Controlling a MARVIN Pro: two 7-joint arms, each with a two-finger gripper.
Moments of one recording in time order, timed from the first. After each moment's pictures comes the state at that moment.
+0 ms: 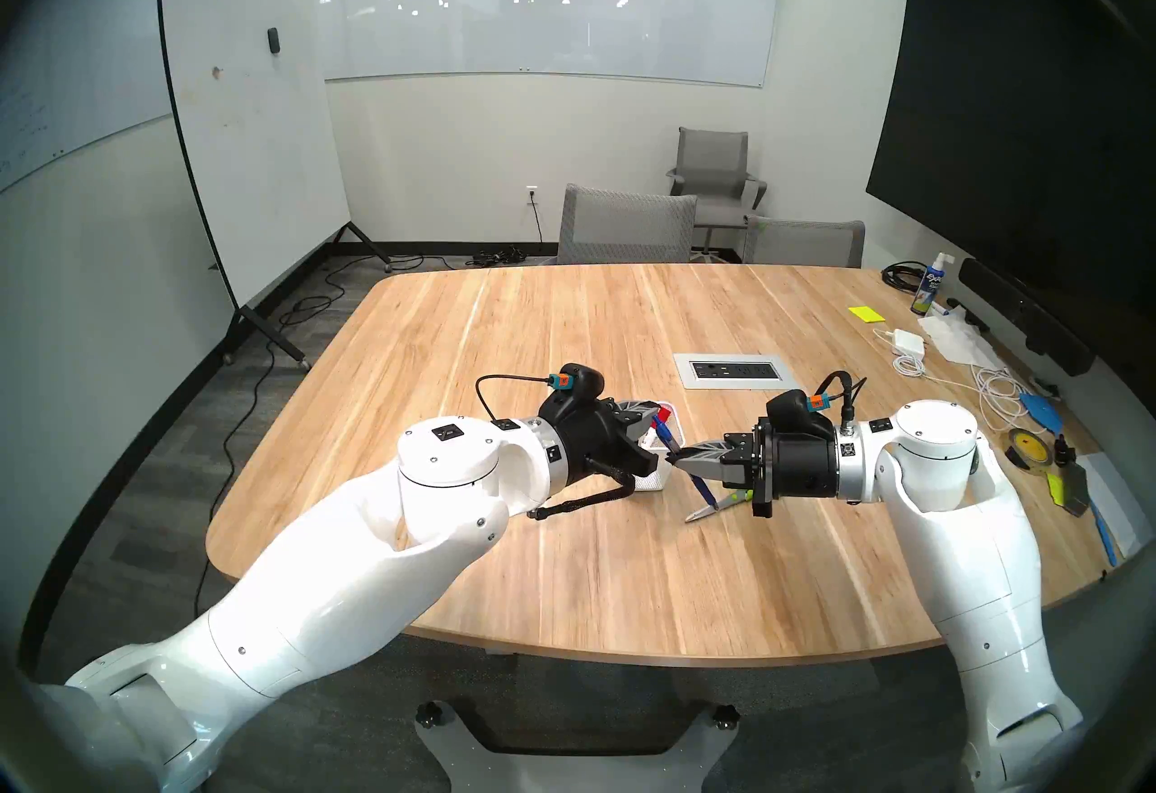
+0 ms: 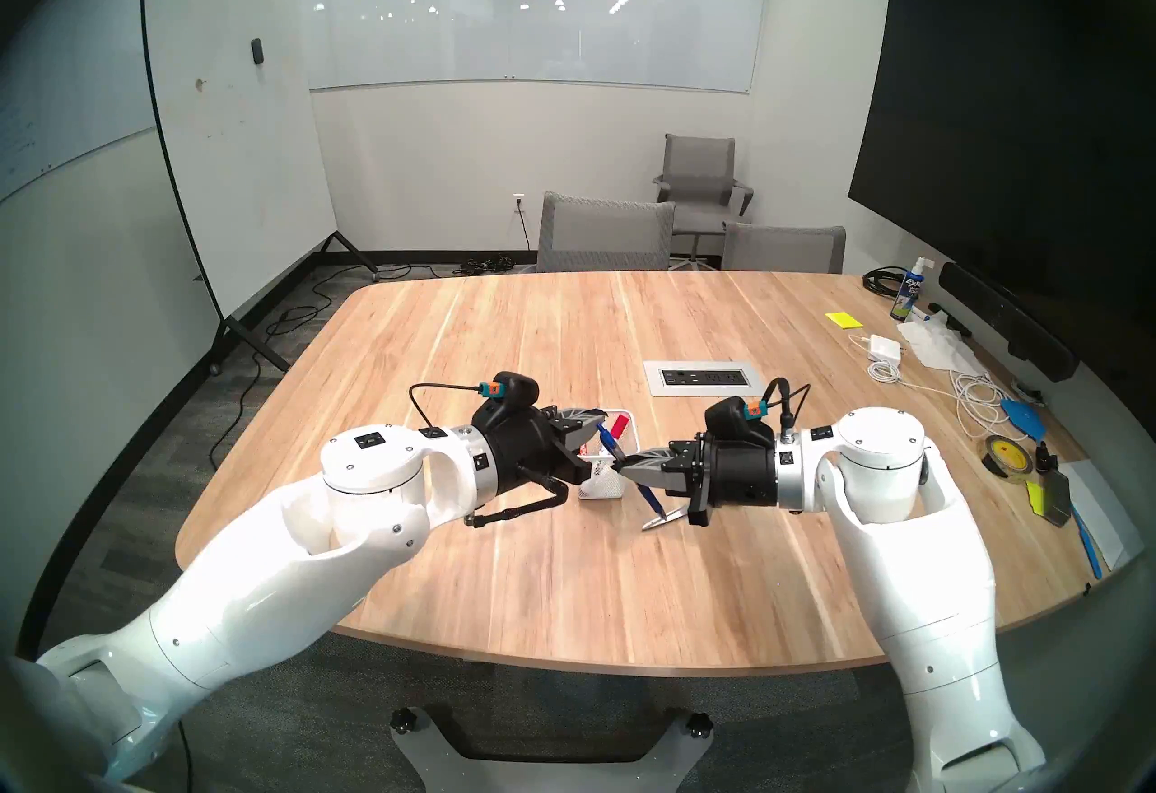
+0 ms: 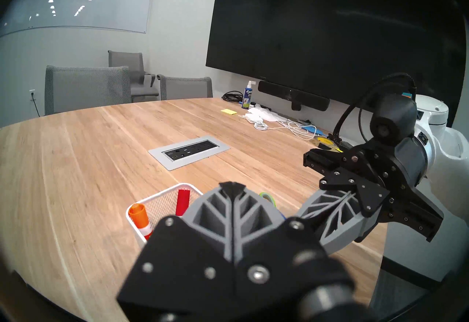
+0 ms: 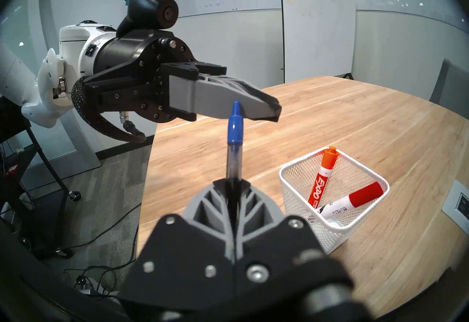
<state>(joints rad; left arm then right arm) 1.27 -1.01 -0.88 -1.96 -0.81 0.43 0.01 -1.49 -1.08 1.61 -1.77 0.21 0.48 1.25</state>
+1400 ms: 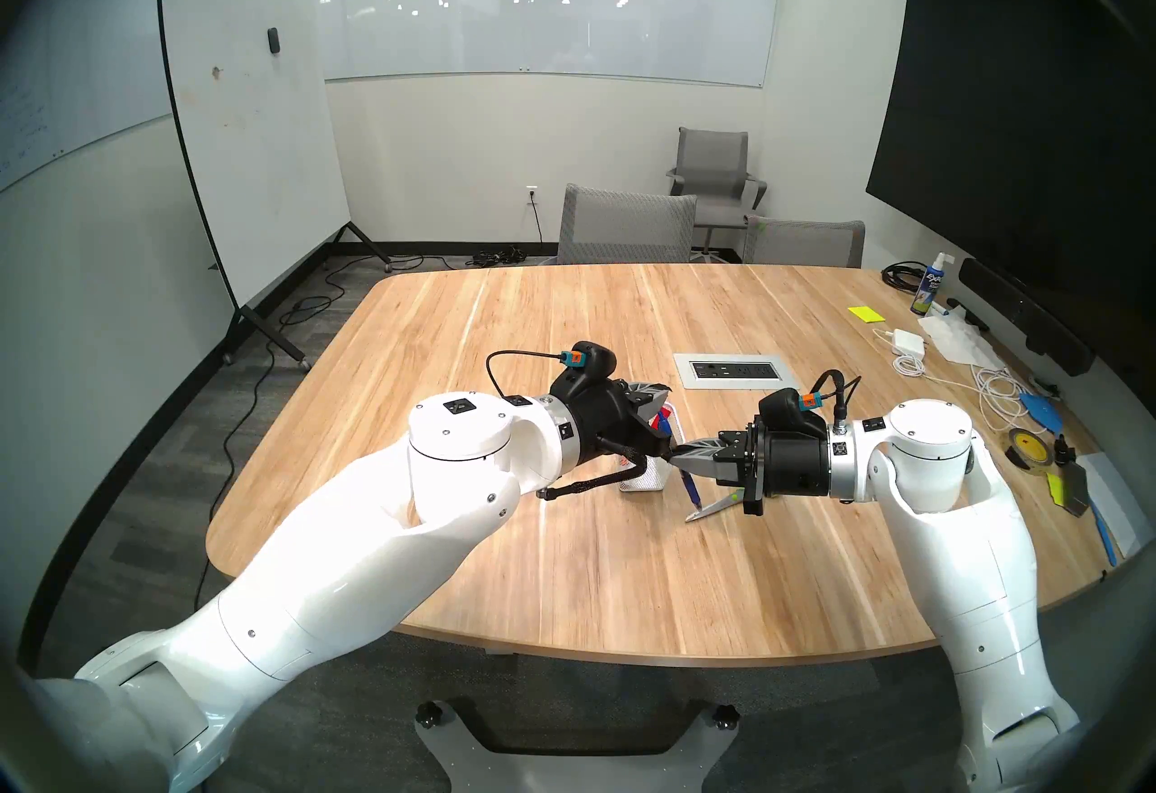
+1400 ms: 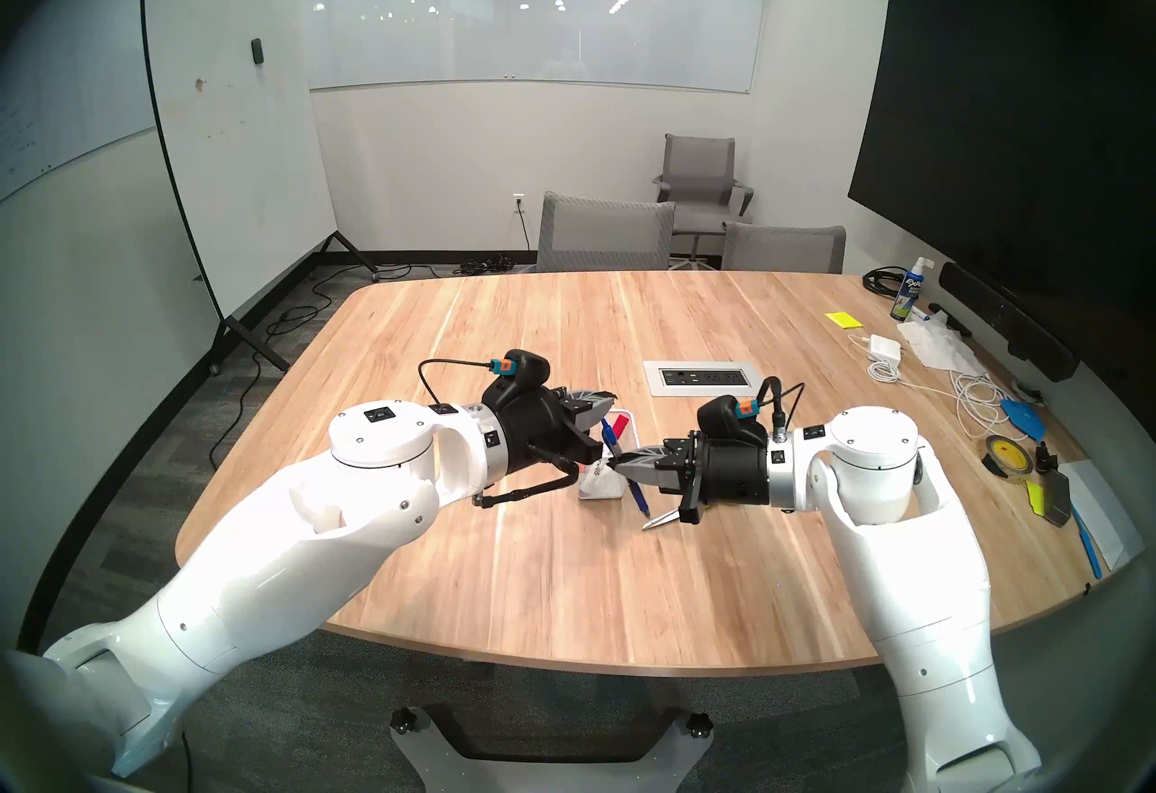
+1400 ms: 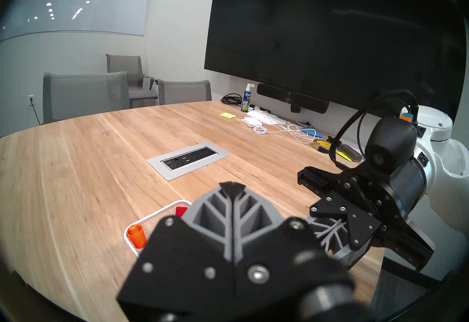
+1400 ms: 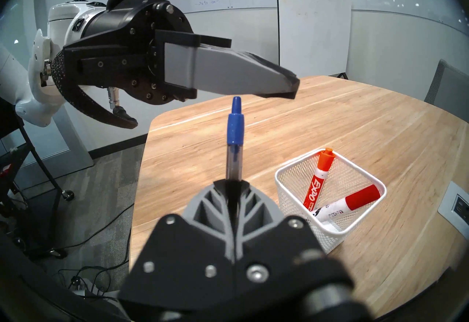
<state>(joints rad) 1.21 -1.05 -0.88 -1.97 -0.82 0.50 0.04 -1.49 -1.10 1.60 -1.78 0.18 0.49 1.22</state>
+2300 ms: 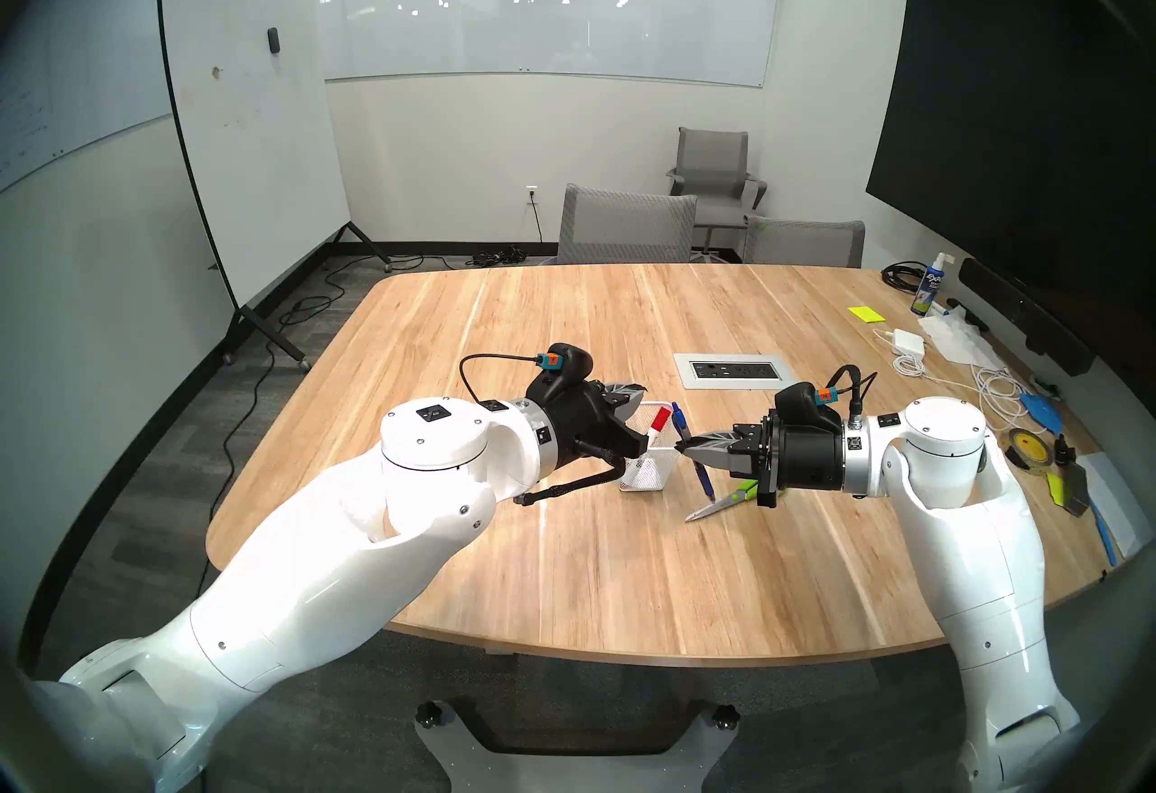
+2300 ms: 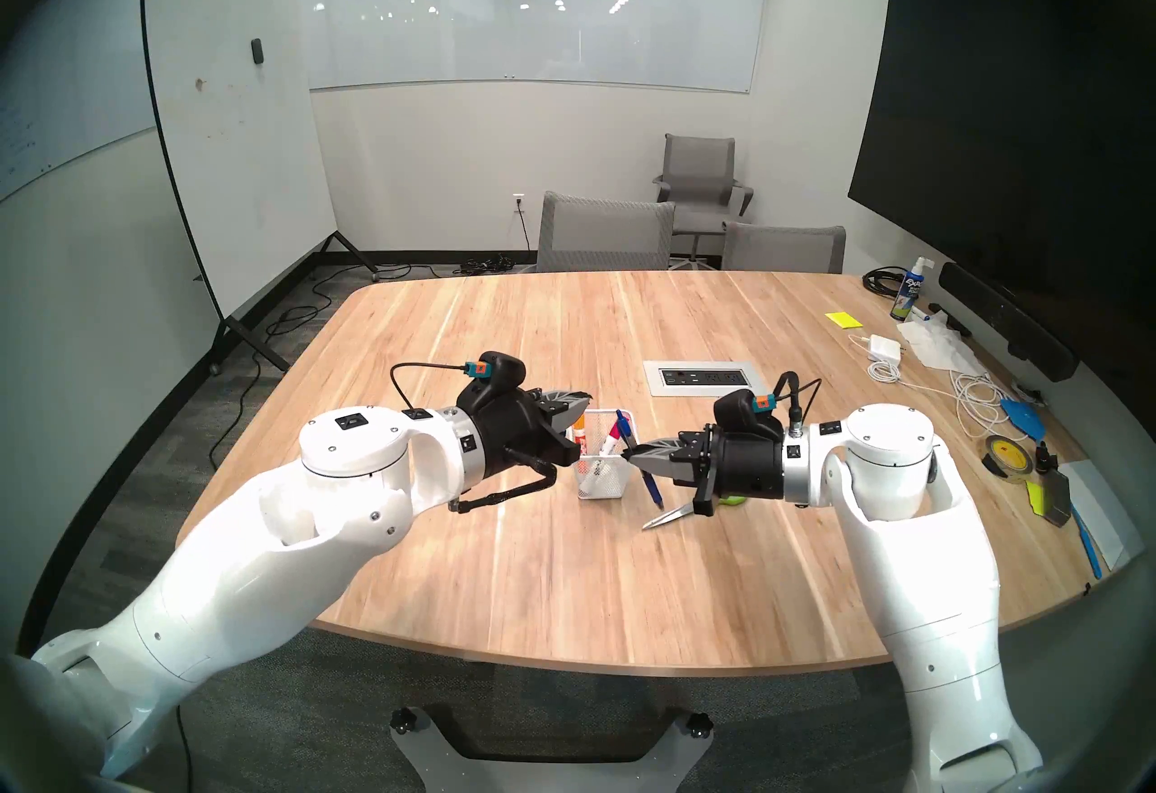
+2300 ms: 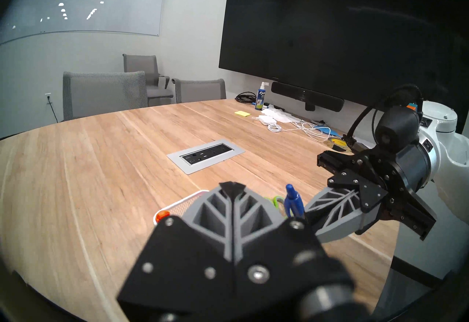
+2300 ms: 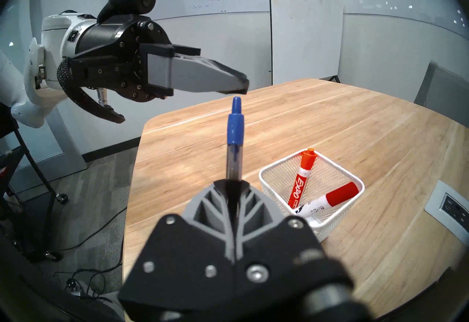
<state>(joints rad) 1.28 -0.98 -0.92 -2.04 -0.83 0.50 0.10 -1.49 -1.09 1.65 -1.77 0.19 0.48 1.24</state>
